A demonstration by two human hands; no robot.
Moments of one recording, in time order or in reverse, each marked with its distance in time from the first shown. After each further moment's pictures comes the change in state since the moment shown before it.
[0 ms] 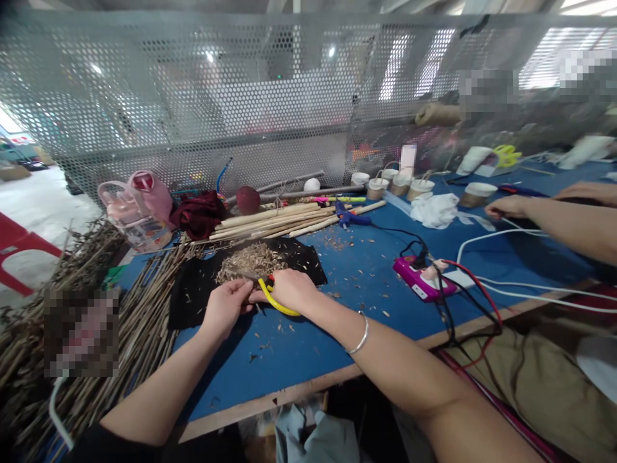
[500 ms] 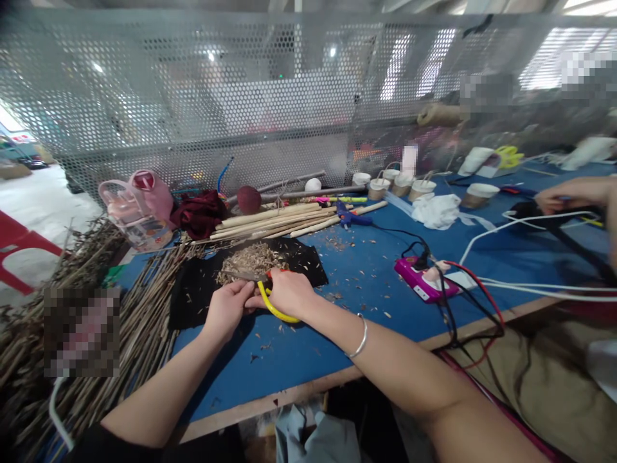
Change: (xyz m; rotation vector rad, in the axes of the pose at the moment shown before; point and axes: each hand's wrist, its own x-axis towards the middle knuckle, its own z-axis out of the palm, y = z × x) left_hand -0.003 -0.001 0.003 -0.031 -0.064 0.050; right_hand -0.007 -0.009 0.000 0.012 0.048 -0.007
